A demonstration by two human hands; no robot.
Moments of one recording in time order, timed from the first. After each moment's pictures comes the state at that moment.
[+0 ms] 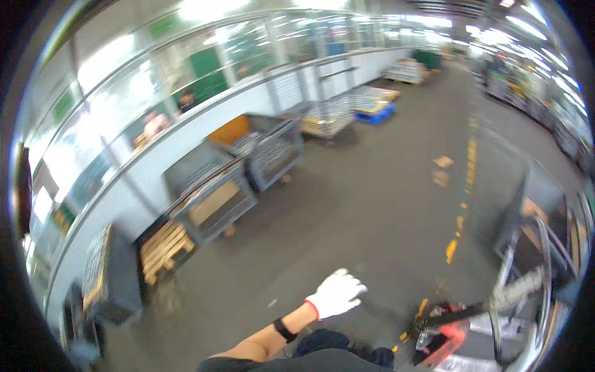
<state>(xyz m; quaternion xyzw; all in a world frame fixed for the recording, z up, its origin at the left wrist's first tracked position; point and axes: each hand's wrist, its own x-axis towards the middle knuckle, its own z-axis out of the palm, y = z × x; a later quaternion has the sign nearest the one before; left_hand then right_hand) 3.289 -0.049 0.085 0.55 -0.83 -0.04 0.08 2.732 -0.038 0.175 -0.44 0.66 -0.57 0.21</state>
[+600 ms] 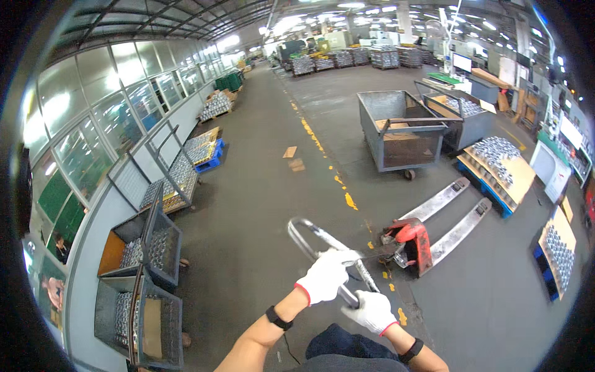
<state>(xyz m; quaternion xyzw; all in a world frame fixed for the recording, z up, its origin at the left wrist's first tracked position) 3.310 -0.037 0.092 0.22 -0.92 -0.27 0.20 3.181 0.119 0.106 -0.61 0.73 -0.23 0.20</state>
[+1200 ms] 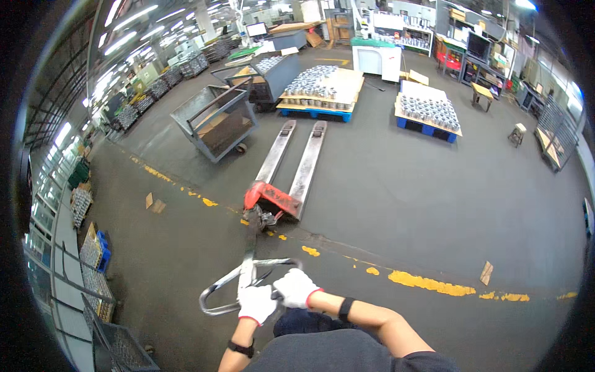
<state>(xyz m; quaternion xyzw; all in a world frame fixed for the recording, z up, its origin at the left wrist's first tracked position) 3.263 0.238 0.035 0.12 -0.99 -0.02 -0.10 3.148 0.369 0.028 -0.60 0.77 -0.18 0.13</state>
